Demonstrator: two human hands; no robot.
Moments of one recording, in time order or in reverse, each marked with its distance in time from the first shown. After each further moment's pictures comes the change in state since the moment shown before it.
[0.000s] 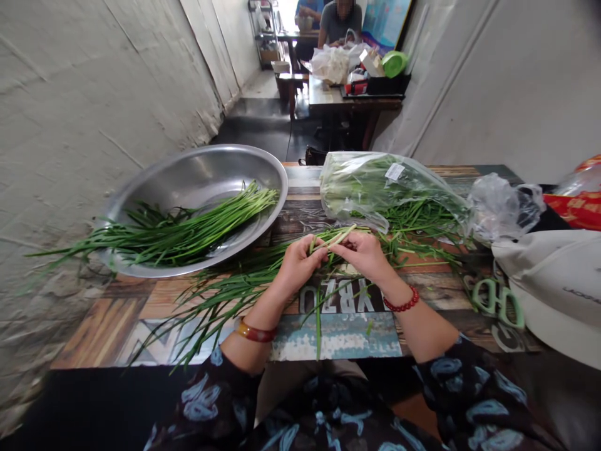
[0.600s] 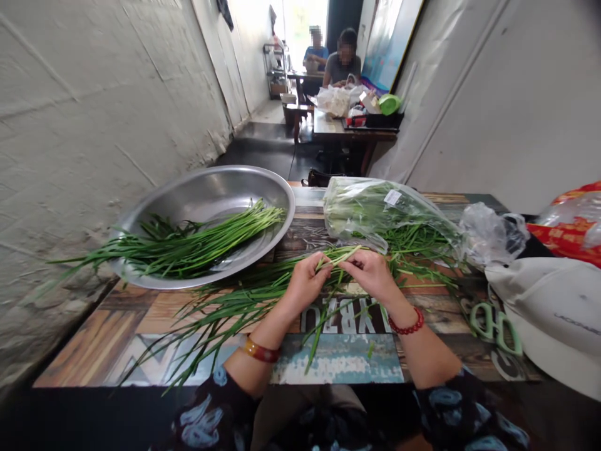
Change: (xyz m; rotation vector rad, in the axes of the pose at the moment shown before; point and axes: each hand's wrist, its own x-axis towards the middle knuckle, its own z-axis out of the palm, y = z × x) left_hand 0.000 0.000 -0.002 0.235 0.074 0.172; right_hand 0.002 0.001 -0.018 -0.216 0.066 -0.163
